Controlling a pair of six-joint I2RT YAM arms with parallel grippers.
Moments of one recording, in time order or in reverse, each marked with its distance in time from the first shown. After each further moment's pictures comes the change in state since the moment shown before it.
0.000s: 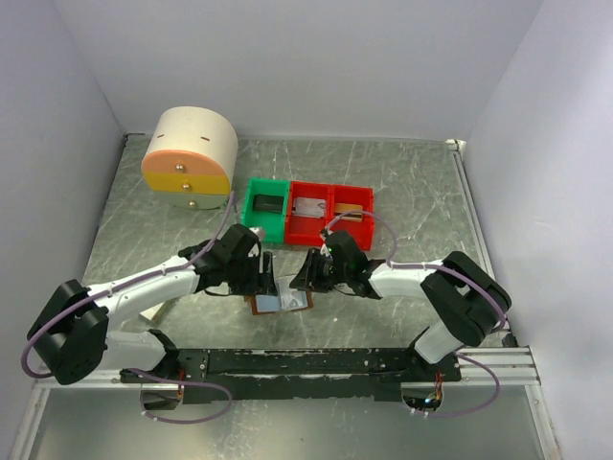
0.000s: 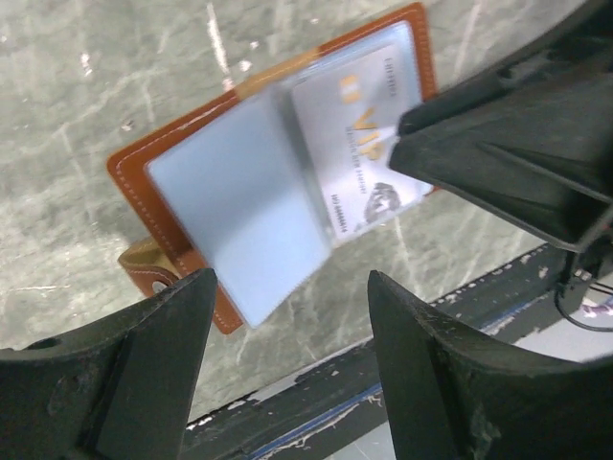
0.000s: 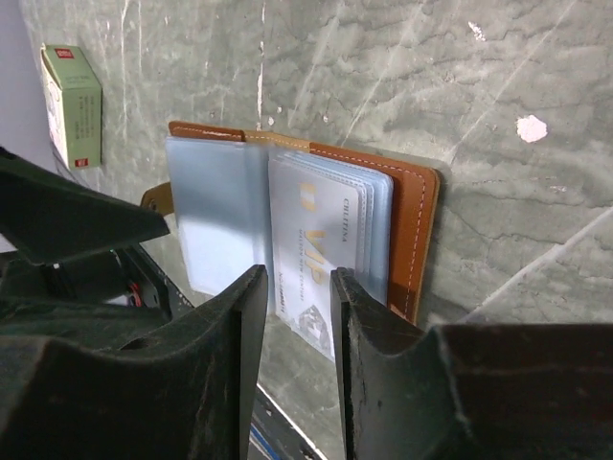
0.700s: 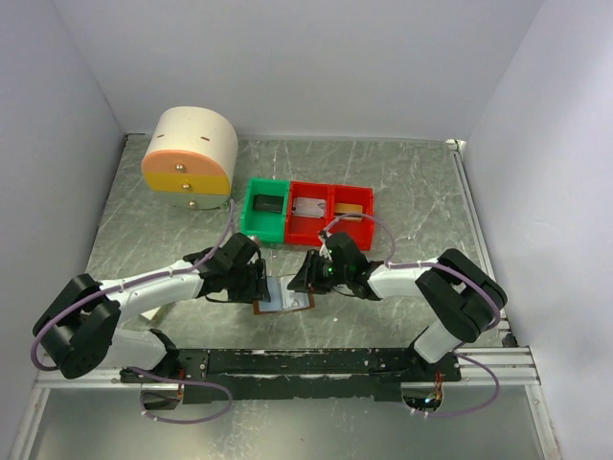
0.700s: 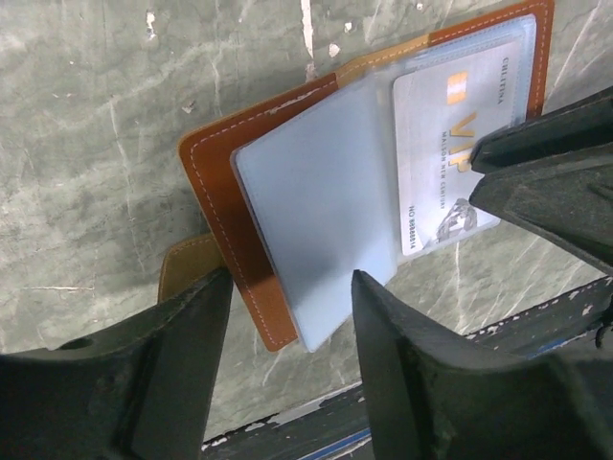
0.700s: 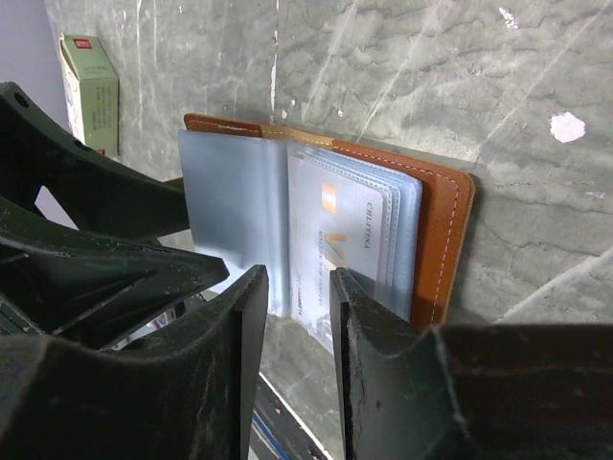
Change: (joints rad) left arm -0.002 0.044 -0.097 0.064 -0.071 -0.069; right arm 0.000 0.031 -0.024 0.082 -0.040 0.029
